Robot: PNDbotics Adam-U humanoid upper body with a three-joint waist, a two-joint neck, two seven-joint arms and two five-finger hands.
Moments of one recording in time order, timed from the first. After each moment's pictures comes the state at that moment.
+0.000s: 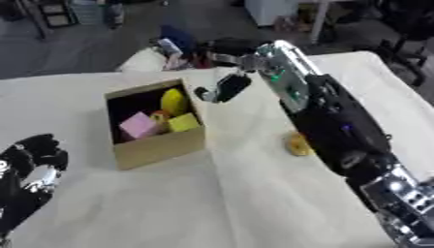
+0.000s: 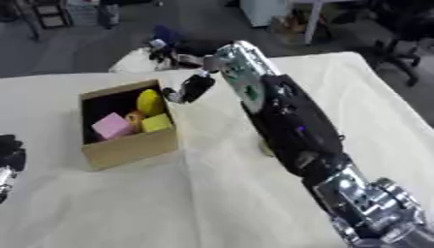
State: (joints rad) left arm -0.13 0.22 -0.02 -1.73 -0.14 -0.07 -0.05; right arm -0.91 -0.39 0.28 -1.26 0.73 -0.28 0.65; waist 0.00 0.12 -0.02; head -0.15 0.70
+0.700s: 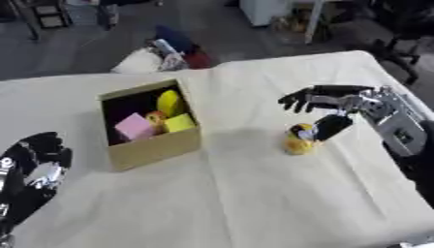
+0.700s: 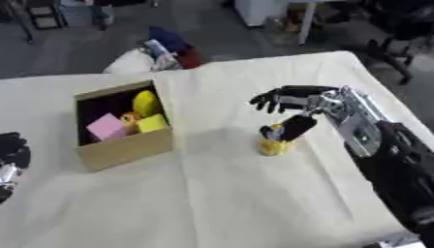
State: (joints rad) left arm -0.13 0.22 -0.01 -1.73 -0.15 -0.07 -0.04; right arm -0.59 -0.59 0.20 -1.30 0.62 -0.14 0.73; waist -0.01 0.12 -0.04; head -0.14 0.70
